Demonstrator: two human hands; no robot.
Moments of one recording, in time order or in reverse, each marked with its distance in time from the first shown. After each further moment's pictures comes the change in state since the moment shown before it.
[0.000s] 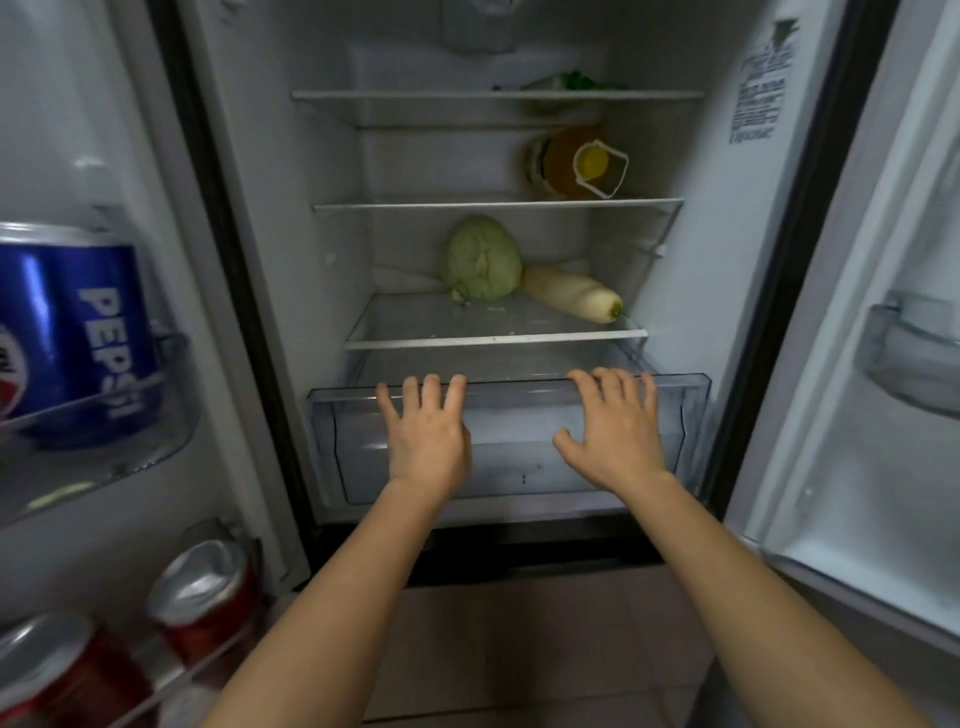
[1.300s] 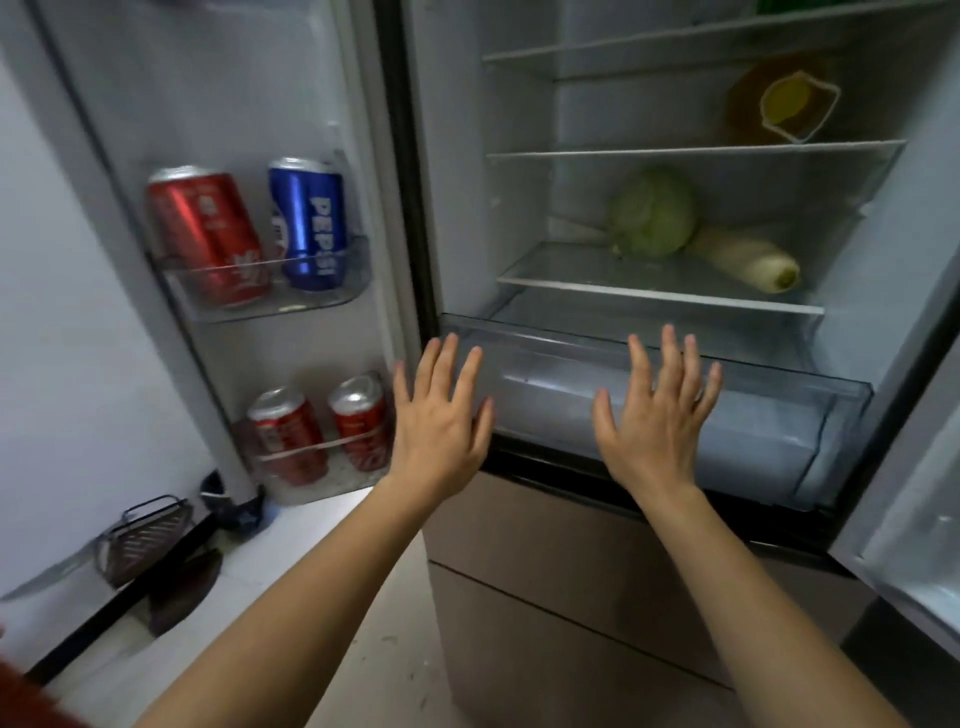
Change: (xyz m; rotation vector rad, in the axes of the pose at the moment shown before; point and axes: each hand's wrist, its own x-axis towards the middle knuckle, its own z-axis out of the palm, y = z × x) left_hand -0.141 -0.003 -0.079 0.125 0.154 -0.213; right_hand -0.057 -0.039 -0.019 0.423 0.196 -0.115
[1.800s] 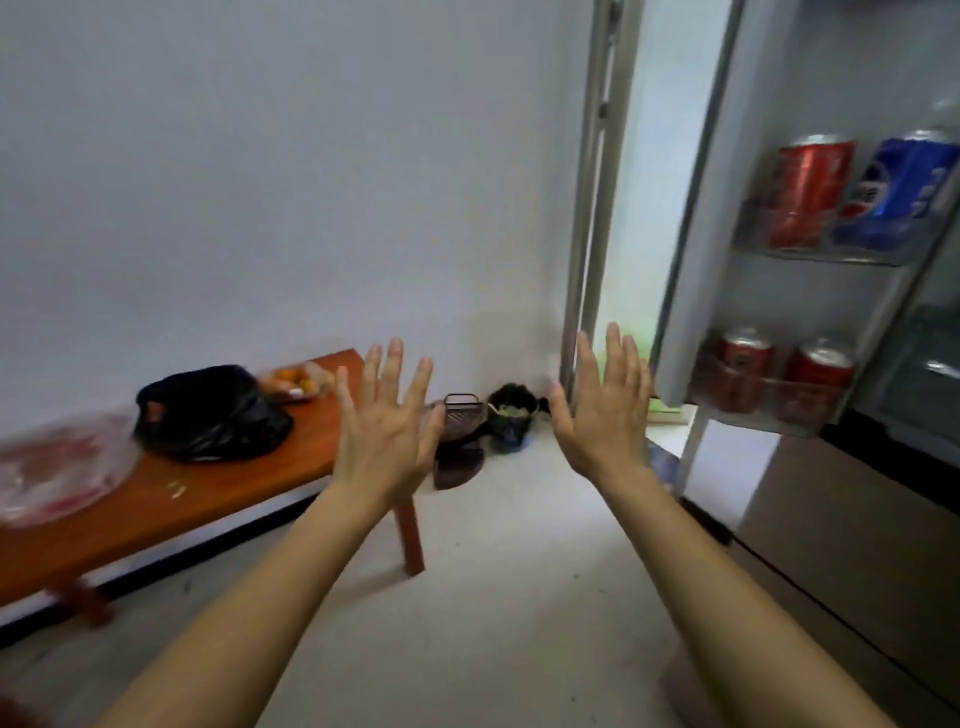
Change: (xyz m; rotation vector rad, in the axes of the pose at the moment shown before) left_hand -0.358 -0.293 -0.330 0.514 -0.138 -0.555; right_hand -0.209 -0.467 -0.067 0.576 -0.303 -0.468
